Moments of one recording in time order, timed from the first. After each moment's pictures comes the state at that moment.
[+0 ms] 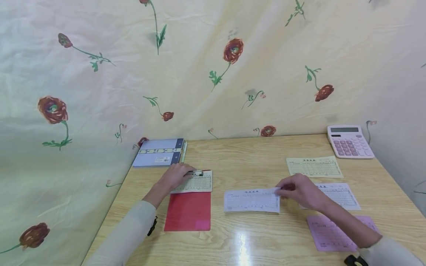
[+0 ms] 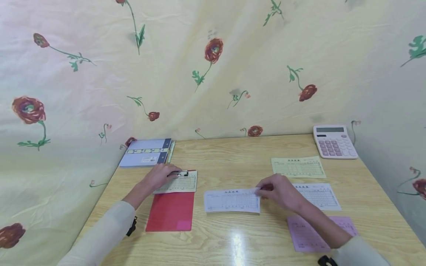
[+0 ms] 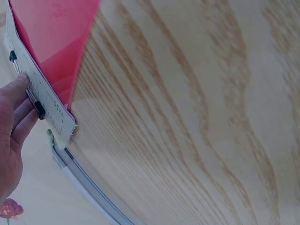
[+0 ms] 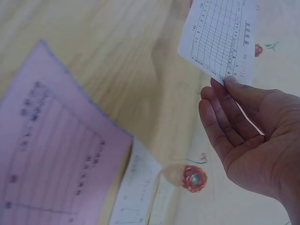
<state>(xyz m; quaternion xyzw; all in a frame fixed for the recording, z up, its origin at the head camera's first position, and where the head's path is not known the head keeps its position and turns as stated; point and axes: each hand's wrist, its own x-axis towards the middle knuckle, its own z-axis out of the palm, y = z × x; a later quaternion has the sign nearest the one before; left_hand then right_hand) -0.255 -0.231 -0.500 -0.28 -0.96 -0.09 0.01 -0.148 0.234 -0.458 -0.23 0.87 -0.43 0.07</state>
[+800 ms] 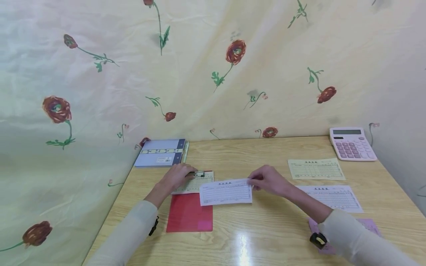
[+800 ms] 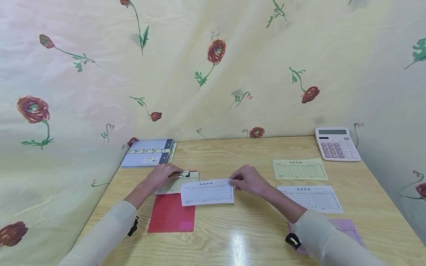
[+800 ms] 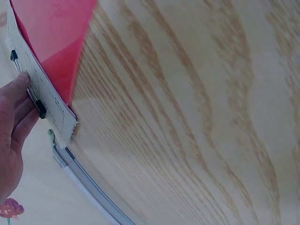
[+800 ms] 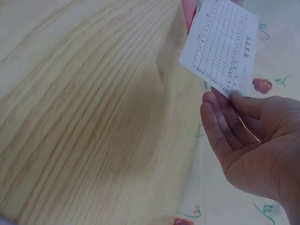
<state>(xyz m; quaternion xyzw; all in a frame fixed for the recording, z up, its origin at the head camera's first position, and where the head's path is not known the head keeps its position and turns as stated) -0.253 -0.229 -0.498 -0.28 -0.96 -0.09 0.02 -0.194 0.154 -0.458 -0.26 0.84 -0.46 0.11</state>
